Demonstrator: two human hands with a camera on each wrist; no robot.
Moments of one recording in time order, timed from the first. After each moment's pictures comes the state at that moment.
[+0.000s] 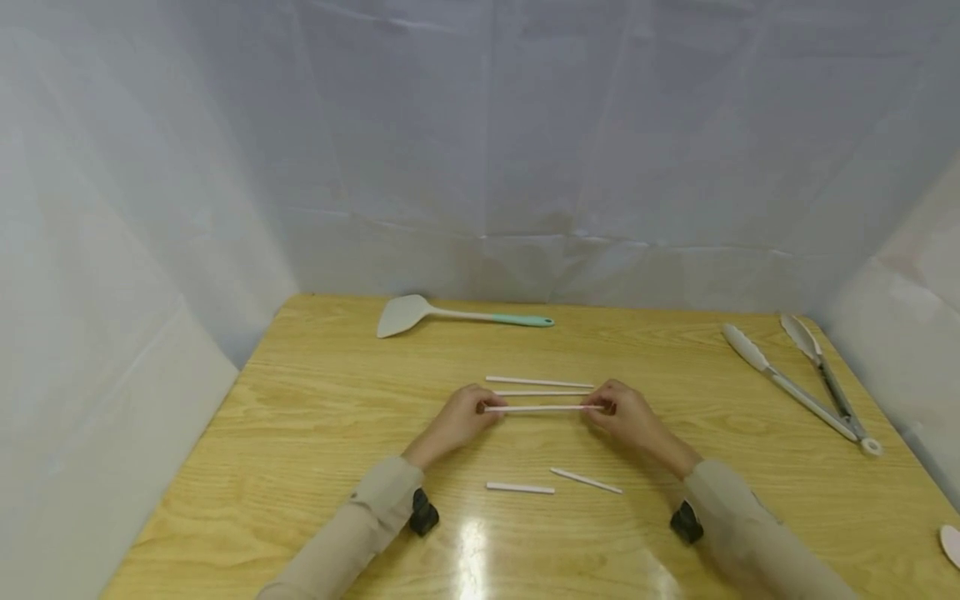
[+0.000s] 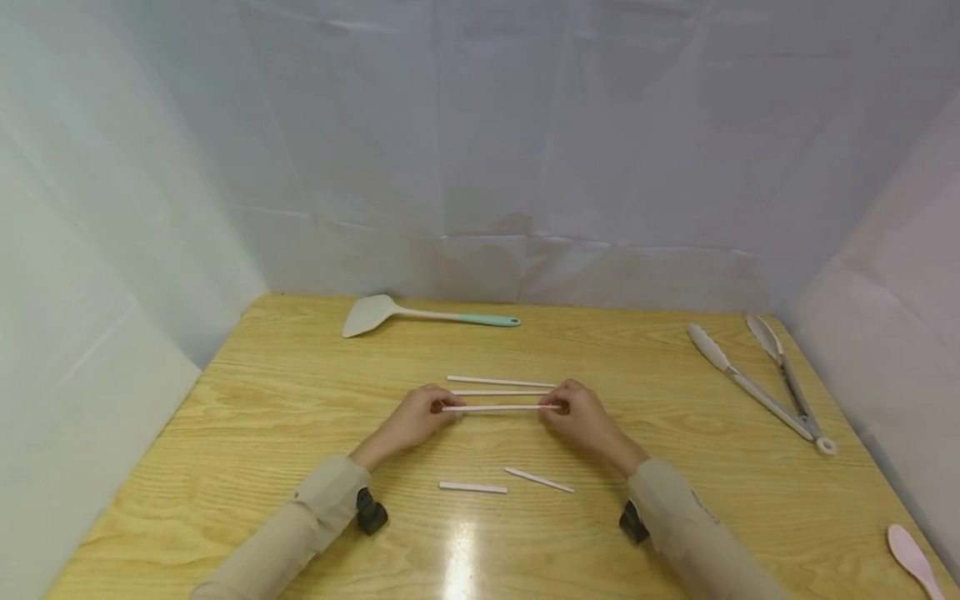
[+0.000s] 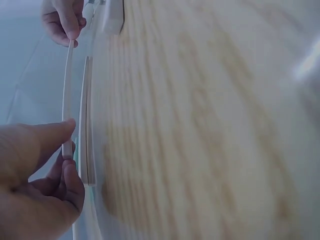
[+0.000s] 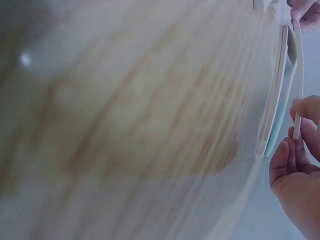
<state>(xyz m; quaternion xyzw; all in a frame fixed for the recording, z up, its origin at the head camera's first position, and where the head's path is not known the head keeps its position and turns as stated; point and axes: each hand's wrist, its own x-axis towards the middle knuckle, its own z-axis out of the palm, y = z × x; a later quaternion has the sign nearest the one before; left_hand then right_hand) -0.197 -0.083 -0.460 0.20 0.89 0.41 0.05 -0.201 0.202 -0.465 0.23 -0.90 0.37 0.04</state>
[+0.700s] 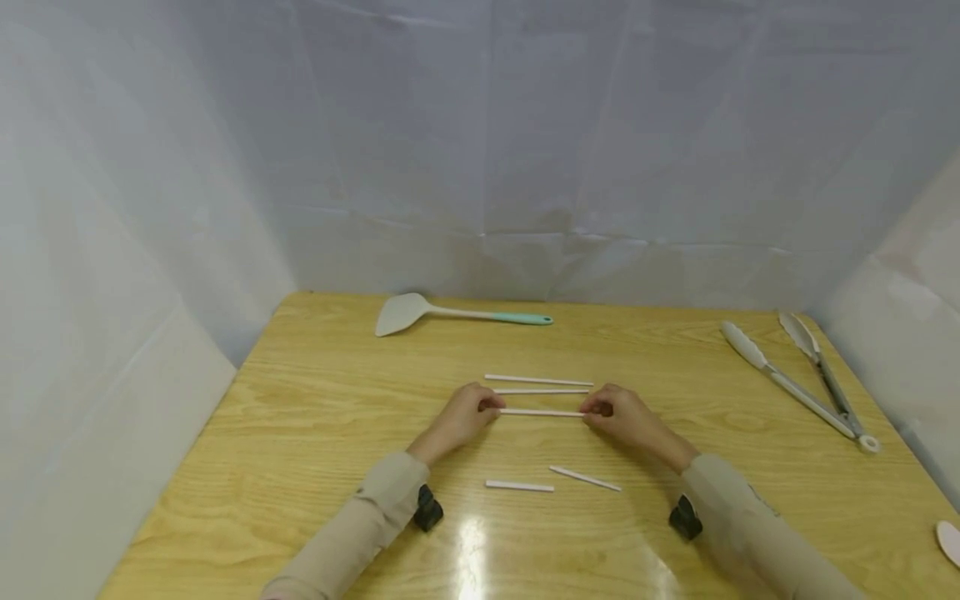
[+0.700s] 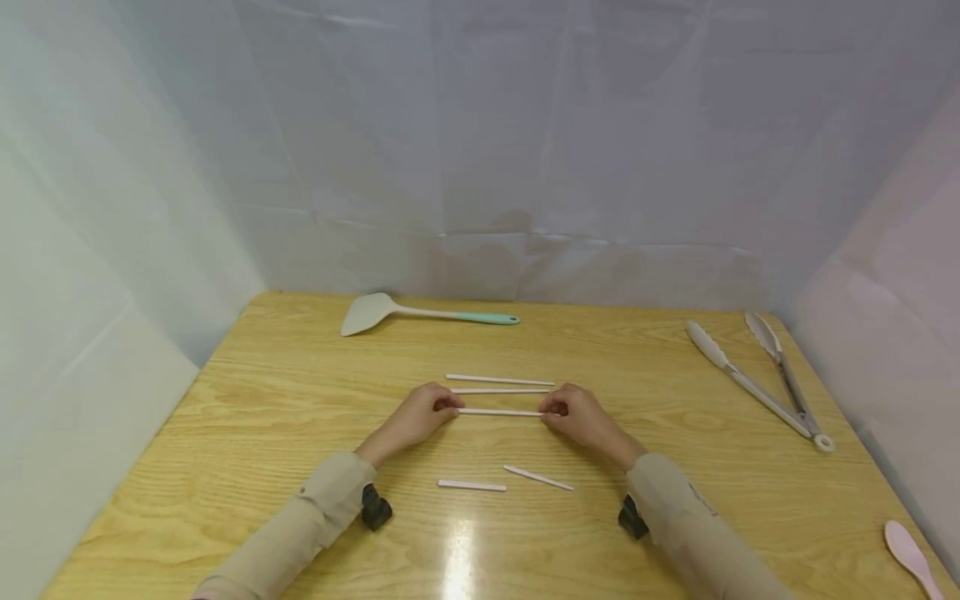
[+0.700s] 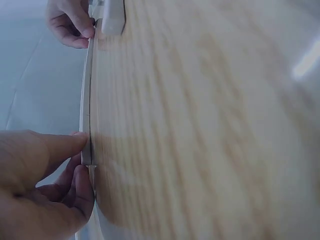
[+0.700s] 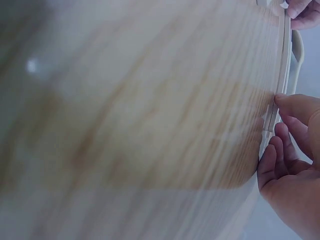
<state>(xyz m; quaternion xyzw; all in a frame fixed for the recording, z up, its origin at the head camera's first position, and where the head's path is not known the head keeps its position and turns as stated) -0.198 -0.080 -0.461 0.23 0.90 0.38 0.03 -0.206 0.206 -0.471 0.24 -0.91 0.35 -0.02</state>
